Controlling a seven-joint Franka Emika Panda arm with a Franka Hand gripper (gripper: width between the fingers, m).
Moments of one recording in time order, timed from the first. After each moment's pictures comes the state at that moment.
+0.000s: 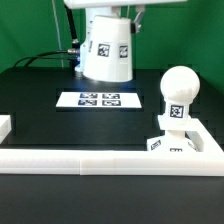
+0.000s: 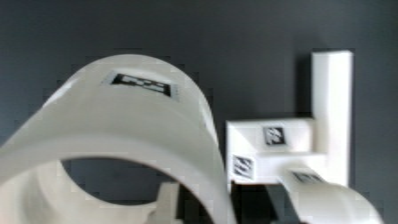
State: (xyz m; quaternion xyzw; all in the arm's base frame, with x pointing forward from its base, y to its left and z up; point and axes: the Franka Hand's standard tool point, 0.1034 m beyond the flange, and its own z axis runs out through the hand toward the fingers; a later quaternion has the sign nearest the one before) arm 0.538 0.035 0.198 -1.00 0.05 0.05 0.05
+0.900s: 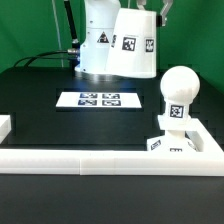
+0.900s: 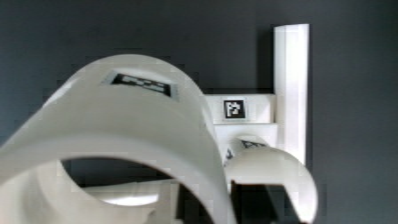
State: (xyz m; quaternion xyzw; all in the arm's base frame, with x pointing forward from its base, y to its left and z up) arm 0.558 0.065 0.212 -1.00 0.03 0.03 0.05
